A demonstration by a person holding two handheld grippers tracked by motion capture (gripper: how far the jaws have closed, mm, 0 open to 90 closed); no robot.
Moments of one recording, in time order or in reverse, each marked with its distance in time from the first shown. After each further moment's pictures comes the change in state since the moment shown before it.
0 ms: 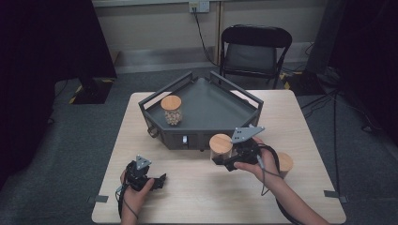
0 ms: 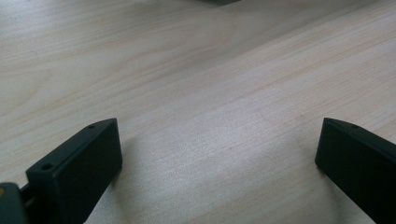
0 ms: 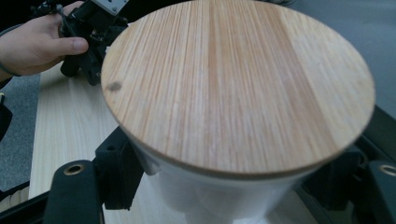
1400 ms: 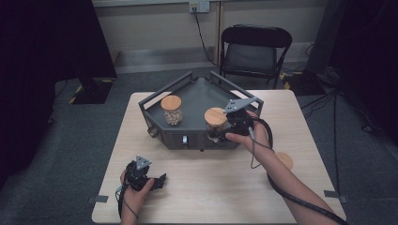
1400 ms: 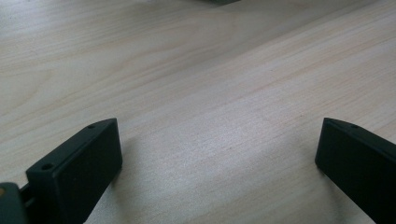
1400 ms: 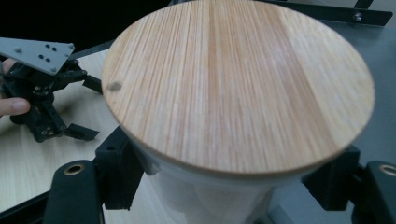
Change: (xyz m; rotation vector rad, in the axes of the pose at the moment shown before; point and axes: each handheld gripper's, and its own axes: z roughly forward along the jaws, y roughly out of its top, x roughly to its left) left arm 0.000 0.000 0.000 0.000 0.000 0.000; right arm -0.032 0.063 0.010 0.011 -0.091 0.046
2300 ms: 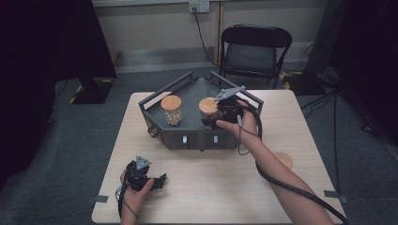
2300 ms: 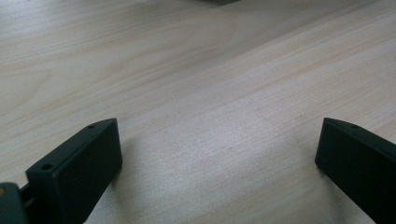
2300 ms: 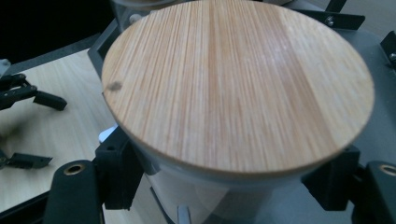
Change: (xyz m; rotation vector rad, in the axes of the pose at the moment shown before) left arm 0.000 0.000 0.000 0.000 0.000 0.000; right arm -0.013 0.025 0.034 0.033 -0.078 0.026
